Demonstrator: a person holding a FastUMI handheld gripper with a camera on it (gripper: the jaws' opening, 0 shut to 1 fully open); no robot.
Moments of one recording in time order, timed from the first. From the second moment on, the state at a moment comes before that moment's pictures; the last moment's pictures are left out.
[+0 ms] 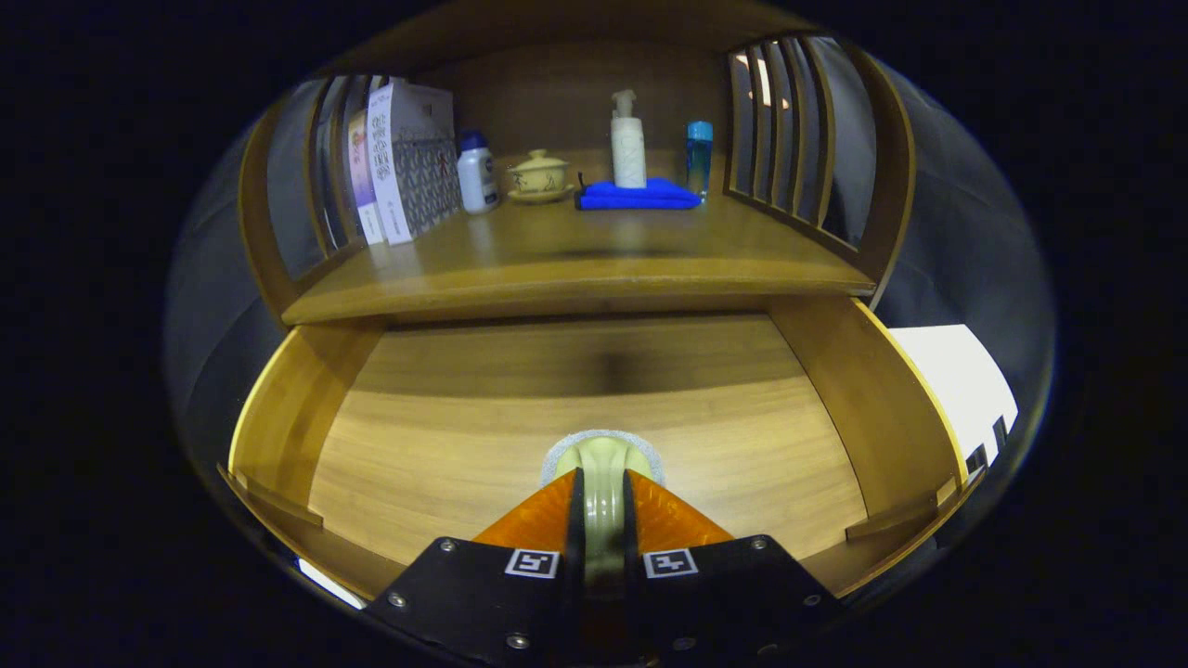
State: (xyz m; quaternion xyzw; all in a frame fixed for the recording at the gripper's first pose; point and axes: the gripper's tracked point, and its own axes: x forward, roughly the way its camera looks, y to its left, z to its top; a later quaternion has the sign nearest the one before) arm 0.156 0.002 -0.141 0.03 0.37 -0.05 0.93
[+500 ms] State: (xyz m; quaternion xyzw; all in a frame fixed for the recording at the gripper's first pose) arm 0.161 0.014 -0.037 0.01 0.18 -0.02 0.98
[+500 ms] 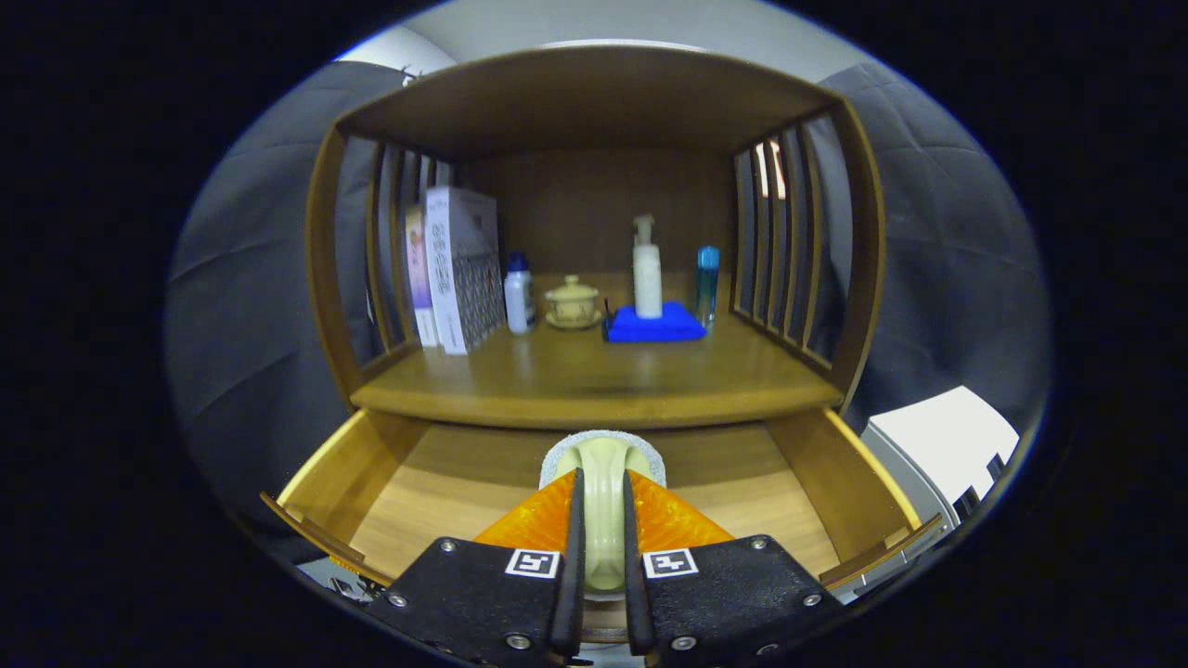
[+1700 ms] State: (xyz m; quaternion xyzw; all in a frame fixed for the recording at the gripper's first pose) arm 0.304 0.002 0.041 0.01 0.13 0.00 0.99
